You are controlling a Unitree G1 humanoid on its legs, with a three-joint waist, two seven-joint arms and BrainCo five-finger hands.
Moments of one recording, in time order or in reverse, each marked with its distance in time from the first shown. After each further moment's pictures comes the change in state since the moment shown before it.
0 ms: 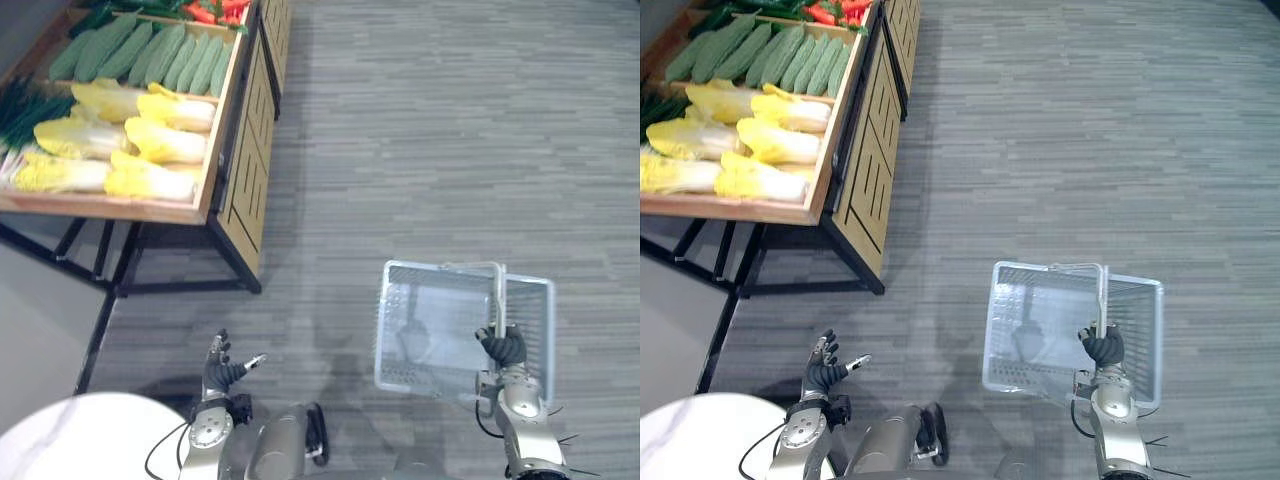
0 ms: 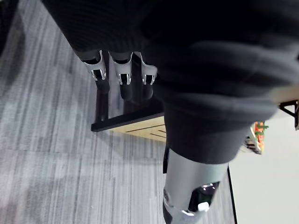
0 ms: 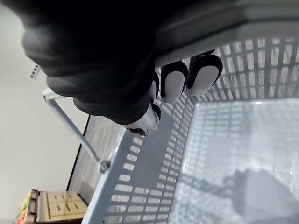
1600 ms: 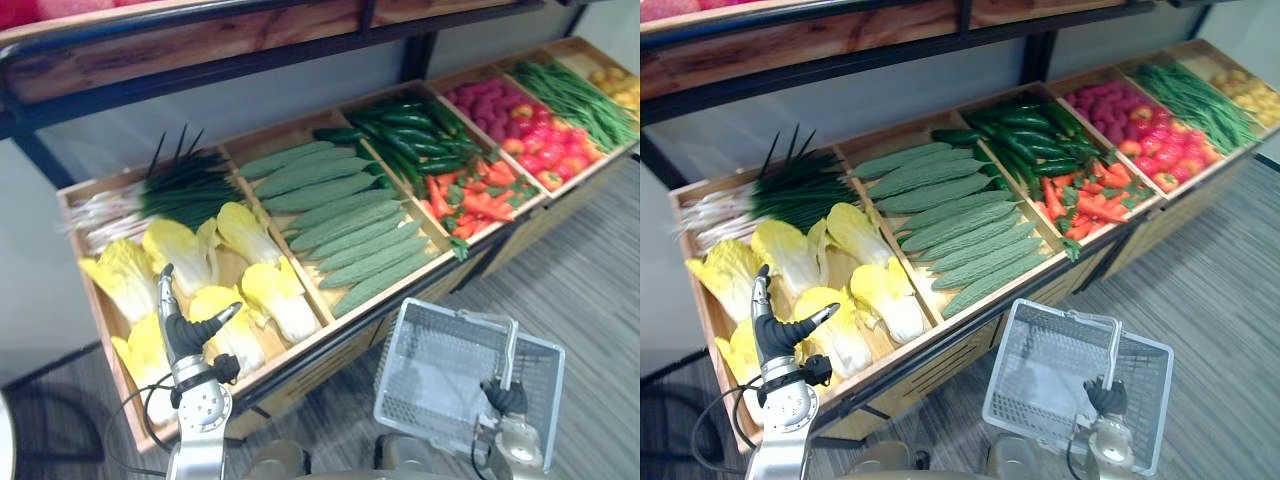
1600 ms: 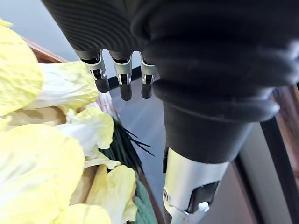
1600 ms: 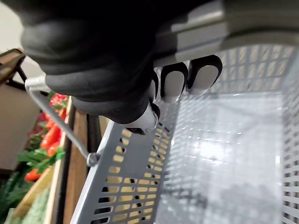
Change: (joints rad) left arm 0.082 -0.134 0.067 -0.509 0.392 0.031 0.229; right arm 0.149 0.040 -0.093 0.089 0.069 -0.035 -0.034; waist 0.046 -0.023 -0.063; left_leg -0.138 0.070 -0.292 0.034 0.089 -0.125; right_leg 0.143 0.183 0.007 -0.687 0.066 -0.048
